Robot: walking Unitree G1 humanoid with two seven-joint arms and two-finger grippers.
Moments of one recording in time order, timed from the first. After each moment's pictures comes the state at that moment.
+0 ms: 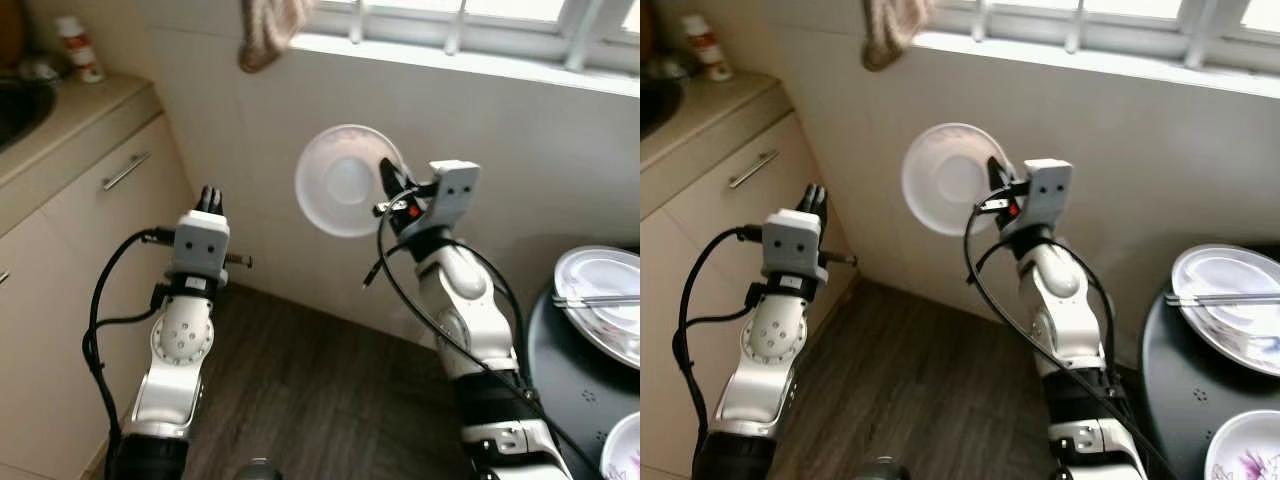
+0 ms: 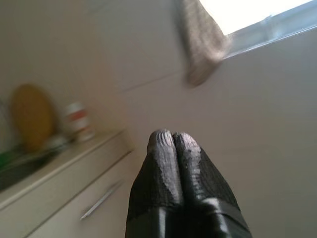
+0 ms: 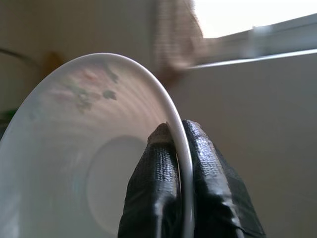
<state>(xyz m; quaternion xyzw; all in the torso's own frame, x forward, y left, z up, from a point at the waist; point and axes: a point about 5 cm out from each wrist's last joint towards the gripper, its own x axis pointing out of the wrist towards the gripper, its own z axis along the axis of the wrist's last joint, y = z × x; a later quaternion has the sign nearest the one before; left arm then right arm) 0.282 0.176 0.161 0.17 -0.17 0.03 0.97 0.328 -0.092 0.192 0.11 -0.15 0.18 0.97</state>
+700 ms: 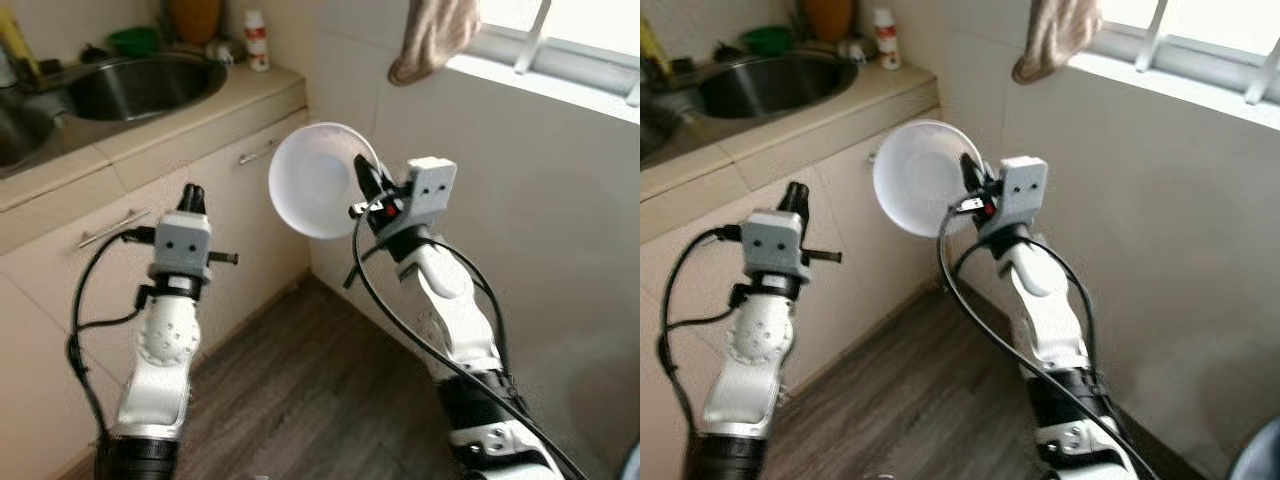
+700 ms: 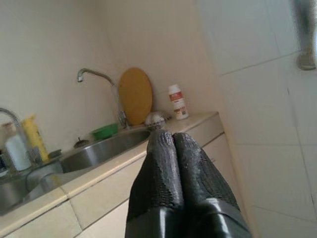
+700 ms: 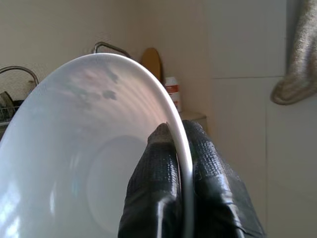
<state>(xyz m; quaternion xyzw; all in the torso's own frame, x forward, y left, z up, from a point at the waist) 0.280 0.164 0.161 0.16 -0.18 0.01 0.97 0.328 -0.104 0.191 0.08 -0.16 0.16 0.97</state>
